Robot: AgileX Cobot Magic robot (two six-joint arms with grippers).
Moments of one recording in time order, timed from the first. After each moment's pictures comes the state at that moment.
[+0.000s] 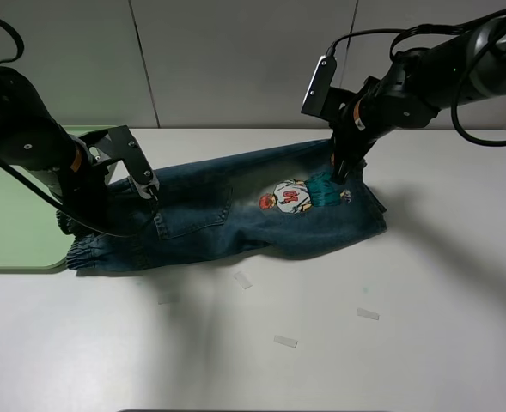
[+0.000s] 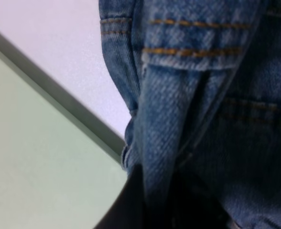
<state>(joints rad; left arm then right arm) -0.37 1.74 -0.83 0.71 0.34 0.01 0.41 1.97 -1.18 -0.83 0.27 -0.07</state>
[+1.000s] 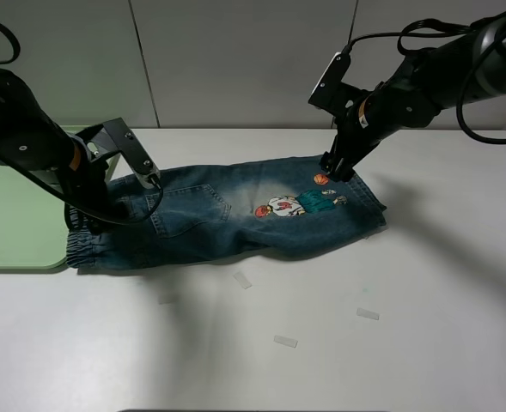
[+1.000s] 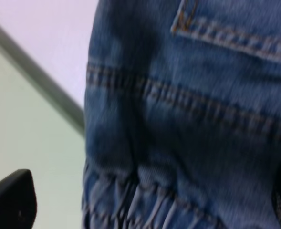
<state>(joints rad) -0.36 1.72 -0.82 0.73 0.28 -0.09 0.39 1.97 -1.18 -0.65 0.25 -0.06</state>
